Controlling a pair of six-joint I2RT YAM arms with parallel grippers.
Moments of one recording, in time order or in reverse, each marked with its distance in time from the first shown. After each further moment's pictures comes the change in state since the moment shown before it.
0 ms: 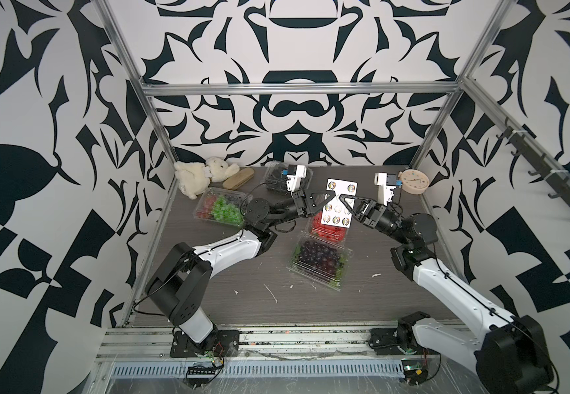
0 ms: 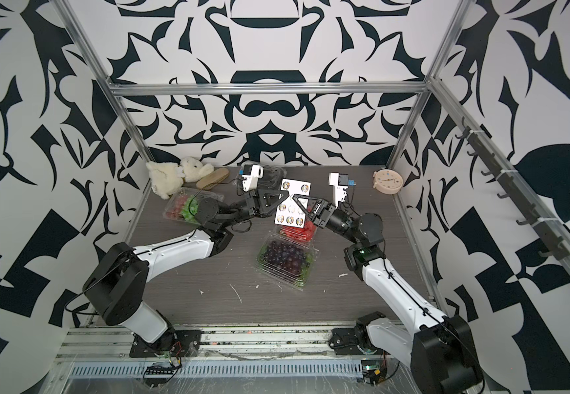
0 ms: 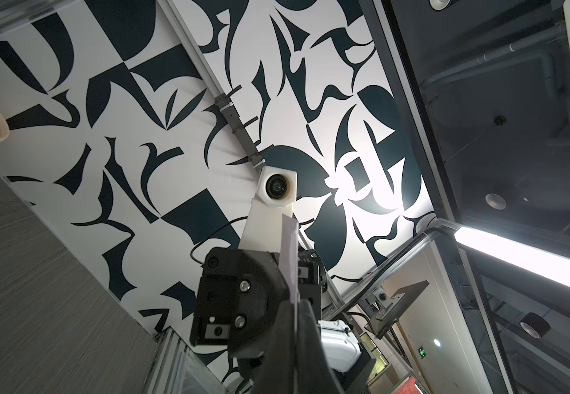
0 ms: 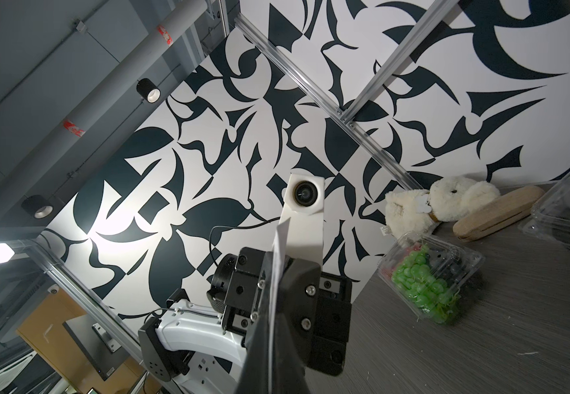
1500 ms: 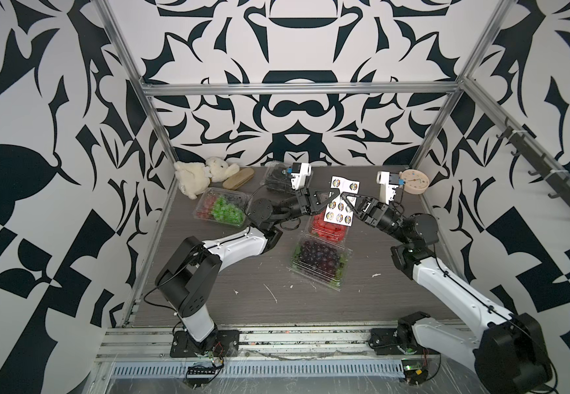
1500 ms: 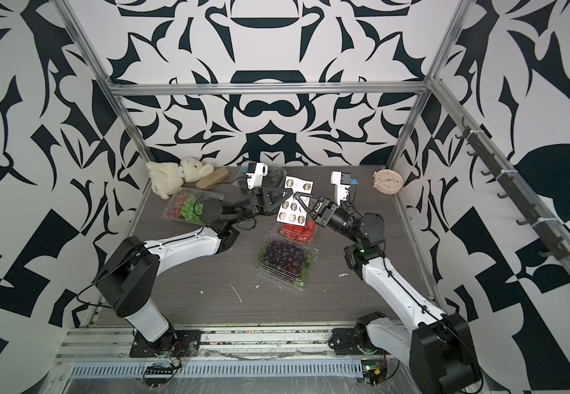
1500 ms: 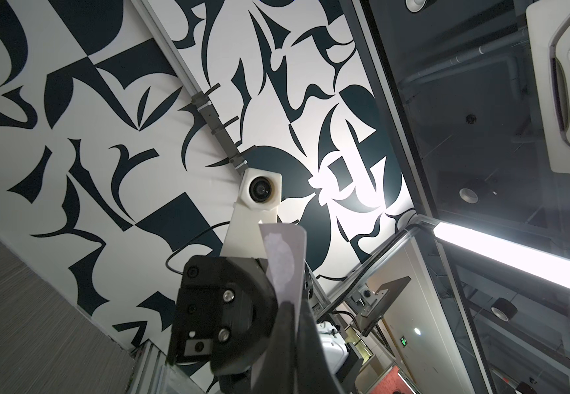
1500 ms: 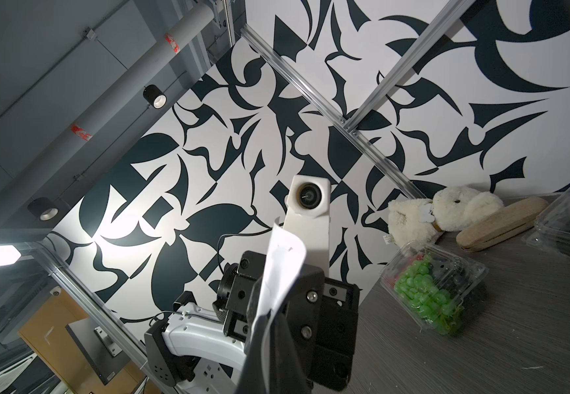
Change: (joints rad) left arm -0.018 0.071 0.054 0.111 -0.001 -0.063; right arm -0.010 0.013 0.000 0.045 0.002 0.018
